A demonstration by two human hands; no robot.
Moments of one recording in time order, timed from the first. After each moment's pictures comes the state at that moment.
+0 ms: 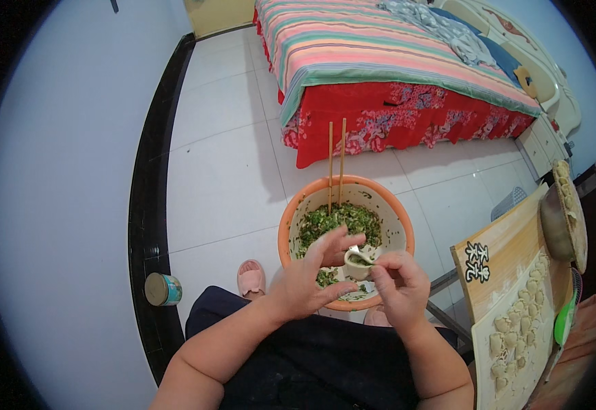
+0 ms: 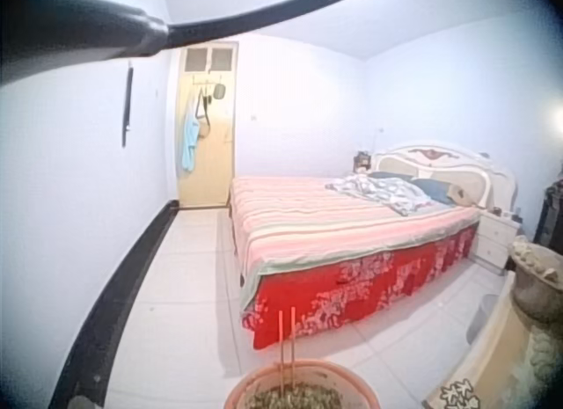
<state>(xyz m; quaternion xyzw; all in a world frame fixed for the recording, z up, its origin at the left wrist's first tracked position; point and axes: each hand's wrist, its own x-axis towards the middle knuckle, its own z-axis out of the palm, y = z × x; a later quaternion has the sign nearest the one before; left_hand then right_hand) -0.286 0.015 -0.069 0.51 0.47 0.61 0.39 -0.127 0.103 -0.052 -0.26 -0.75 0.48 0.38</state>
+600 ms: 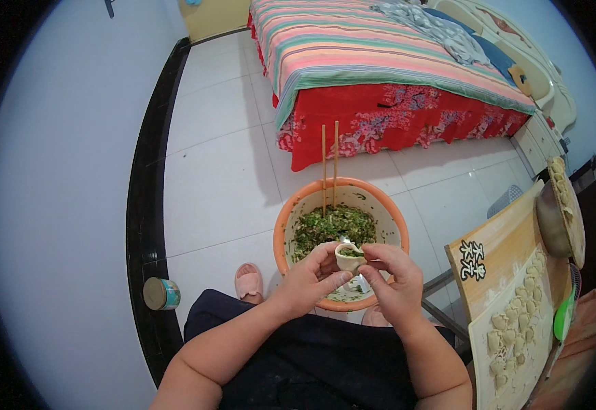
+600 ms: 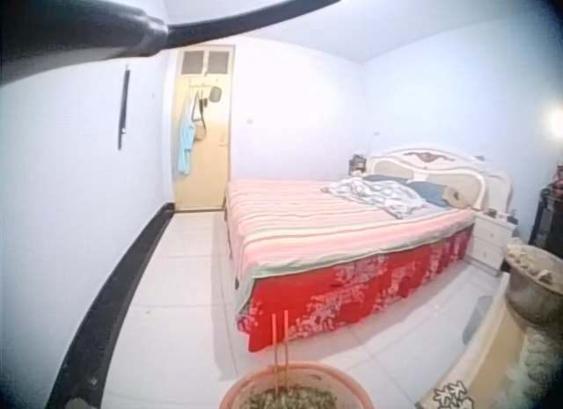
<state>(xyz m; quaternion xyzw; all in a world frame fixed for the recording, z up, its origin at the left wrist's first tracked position) -0.281 0.020 -0.089 0.36 0.43 0.61 0.56 -0.131 0.109 -0.050 -0.28 -0.78 0.42 0.37</state>
